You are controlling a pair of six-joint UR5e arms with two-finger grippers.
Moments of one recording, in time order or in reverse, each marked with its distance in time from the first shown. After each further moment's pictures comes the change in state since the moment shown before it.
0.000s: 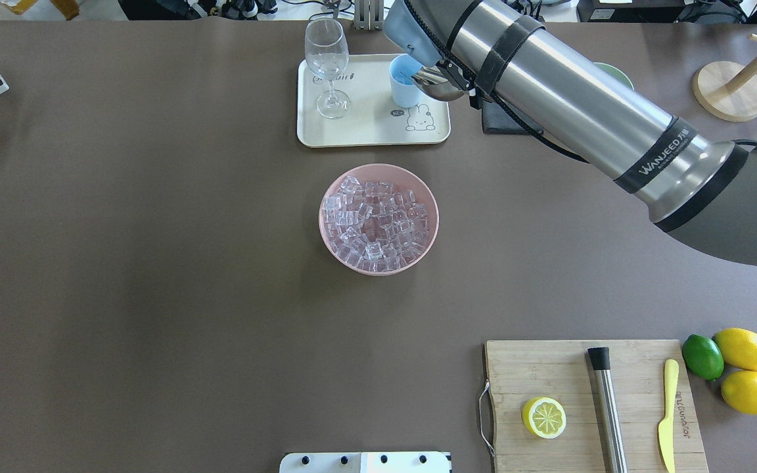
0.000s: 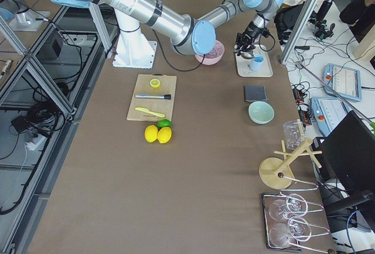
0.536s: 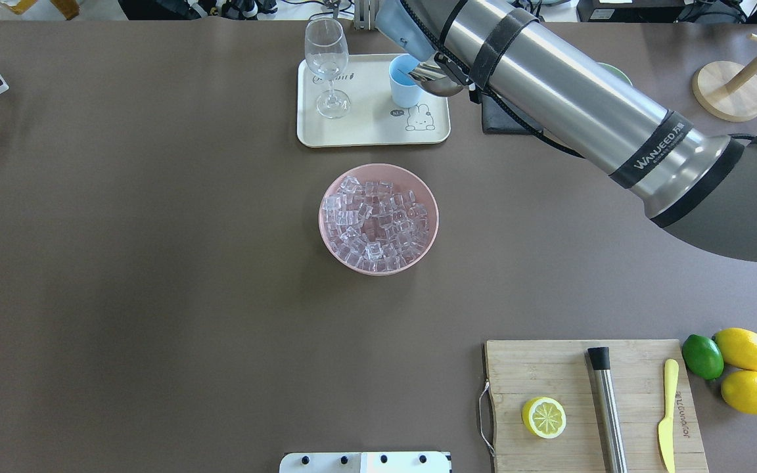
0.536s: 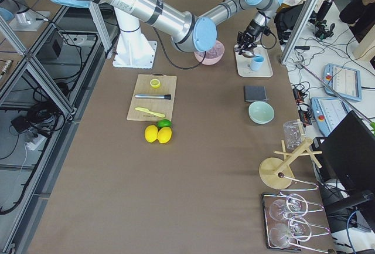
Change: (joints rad) left arm -0.188 0.122 0.005 0.127 -0.051 -0.068; right arm 0.002 0.019 -0.016 0.000 -0.025 -0.028
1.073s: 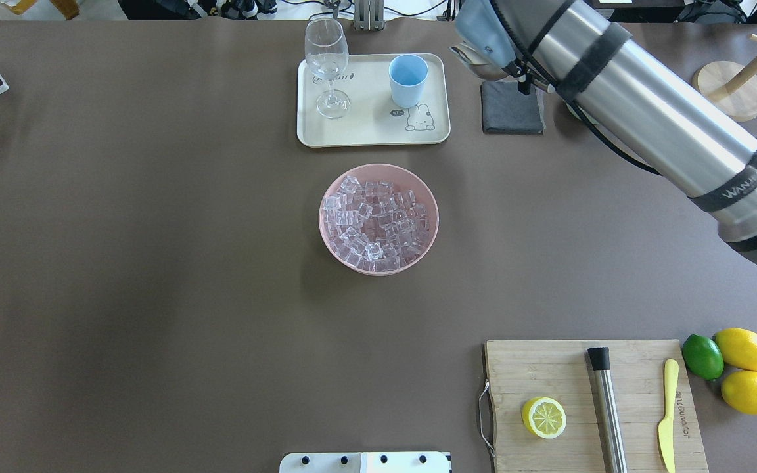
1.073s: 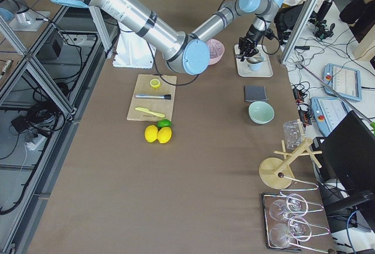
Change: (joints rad) left arm -0.038 0.064 0.007 -0.004 -0.018 0.008; right arm 0.064 -0.213 0.328 0.001 -0.010 0.117
